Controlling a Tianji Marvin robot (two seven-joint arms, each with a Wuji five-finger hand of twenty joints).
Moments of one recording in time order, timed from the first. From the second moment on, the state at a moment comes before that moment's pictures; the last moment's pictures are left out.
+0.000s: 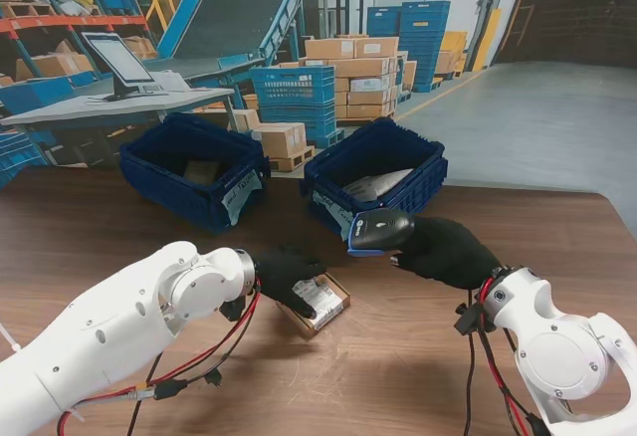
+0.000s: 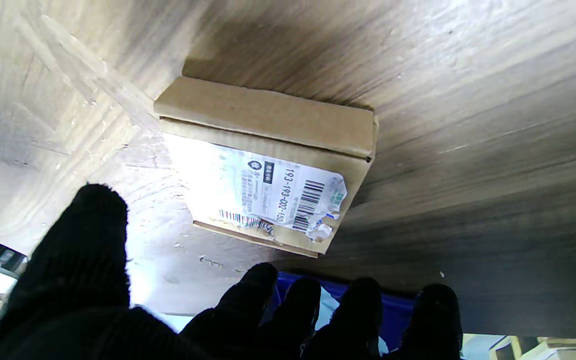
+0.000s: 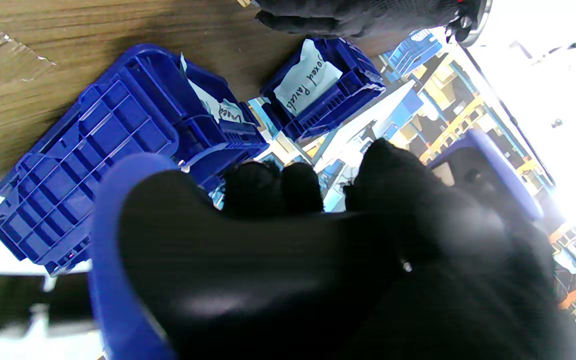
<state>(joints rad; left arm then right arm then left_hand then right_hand) 0.99 -1.02 -0.63 -1.42 0.62 -0.12 -0.47 -1.77 -1.06 1.52 -2.02 -0.46 -0.11 0.25 0.65 -0.16 0.13 0.01 0.26 0.38 0.01 0.27 0.16 0.30 0.04 0.31 0.09 0.32 0.06 0.28 -0.07 0.40 0.21 0.46 0.84 -0.46 0.73 -0.10 0.57 -0.10 0.96 0.85 0.80 0.10 0.92 0.85 0.92 0.07 1.10 0.92 0.53 0.18 1.23 0.96</state>
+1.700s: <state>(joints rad) 0.90 -1.02 -0.55 -1.44 0.60 0.15 -0.60 -1.79 -1.06 1.54 -2.03 -0.45 -0.12 0.25 0.67 -0.05 0.03 0.01 0.30 0.46 0.01 0.27 0.21 0.38 0.02 0.32 0.16 0.43 0.09 0.30 -0.09 0.44 0.26 0.46 0.84 -0.46 0.73 -0.10 0.57 -0.10 0.96 0.85 0.80 0.10 0.92 0.85 0.92 0.07 1.10 0.92 0.53 0.18 1.23 0.96</state>
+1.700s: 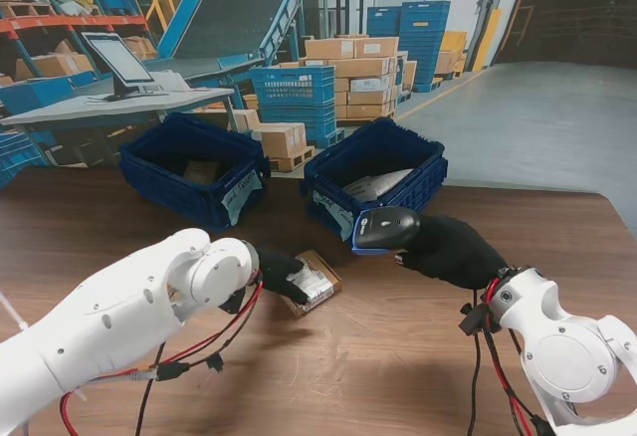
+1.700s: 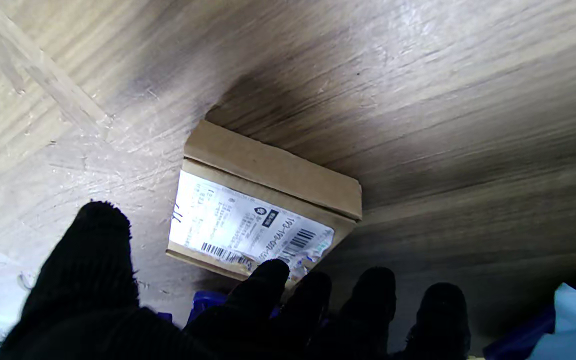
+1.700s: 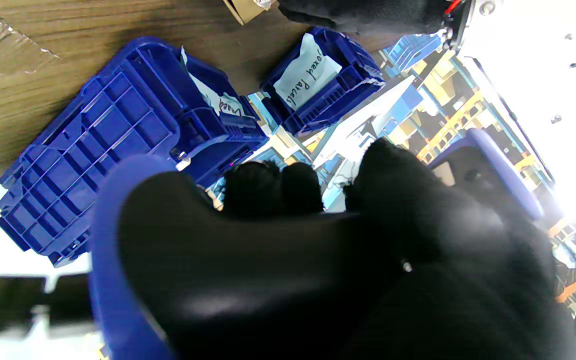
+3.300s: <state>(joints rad) 0.77 -1.11 -0.20 -1.38 0.56 0.63 -0.40 -1.81 -1.06 1.57 -2.01 -0.39 -0.16 0.25 0.69 -0.26 0.15 0.05 0.22 0.63 -0.06 0.21 0.21 0.53 0.02 0.31 0.20 0.45 0.11 0.30 -0.05 0.50 0.30 0.45 0.84 -0.46 0.73 -0.10 0.57 -0.10 0.96 0.85 0.80 0.10 0.92 0.85 0.92 0.07 1.10 0.92 0.53 0.18 1.23 0.96</state>
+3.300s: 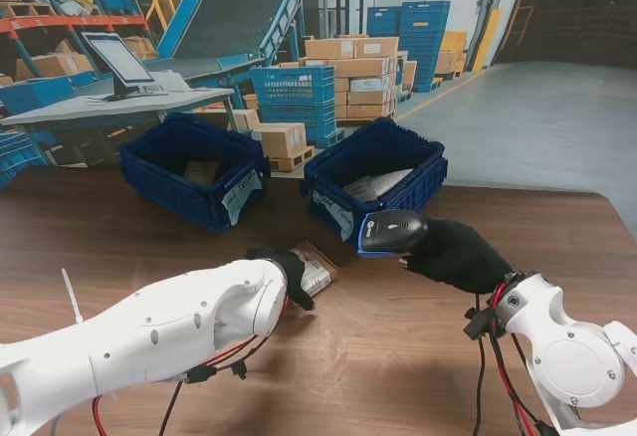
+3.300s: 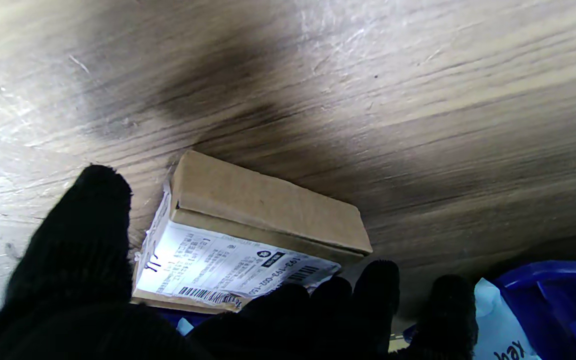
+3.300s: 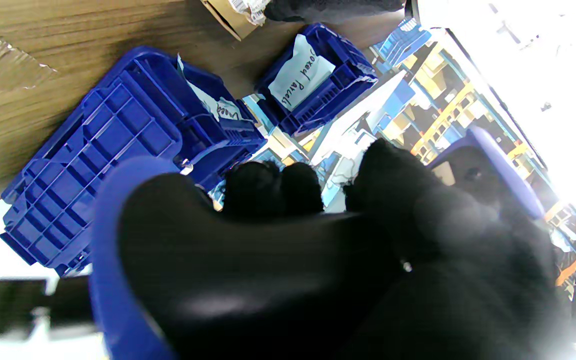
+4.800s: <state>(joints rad) 0.69 -1.16 -0.14 -1.31 0.41 0.74 -0.41 -1.82 -1.06 1.58 -1.99 -0.38 -0.18 0.25 0.66 -0.25 0.06 -0.01 0.21 0.65 -0.09 0.23 0.20 0.54 0.04 0.32 0.19 0.47 0.11 0.32 -0.06 0.53 0.32 0.43 0.84 -0.46 0.73 -0.10 0.57 -0.10 0.96 0.85 0.80 0.10 0.92 0.85 0.92 0.07 1.10 0.92 0.53 0.18 1.23 0.96</state>
